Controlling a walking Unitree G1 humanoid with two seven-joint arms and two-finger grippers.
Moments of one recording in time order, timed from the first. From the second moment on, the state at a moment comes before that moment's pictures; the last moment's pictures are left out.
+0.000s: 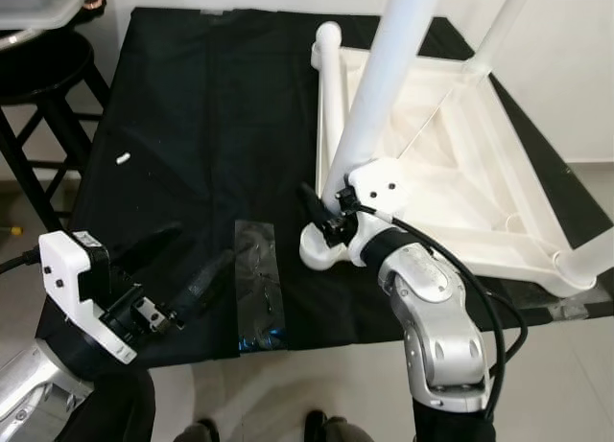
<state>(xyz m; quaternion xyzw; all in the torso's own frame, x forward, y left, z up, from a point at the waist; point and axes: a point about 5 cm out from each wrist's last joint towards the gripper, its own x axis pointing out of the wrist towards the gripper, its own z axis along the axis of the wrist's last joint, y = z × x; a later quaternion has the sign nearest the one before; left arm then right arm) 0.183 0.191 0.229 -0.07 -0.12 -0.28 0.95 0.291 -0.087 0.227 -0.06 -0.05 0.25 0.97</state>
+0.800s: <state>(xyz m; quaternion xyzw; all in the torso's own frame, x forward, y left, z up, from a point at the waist) 0.169 0.188 0.232 -0.06 -0.12 -0.27 0.95 0.357 -0.092 0.325 -0.16 -0.11 0.69 0.69</state>
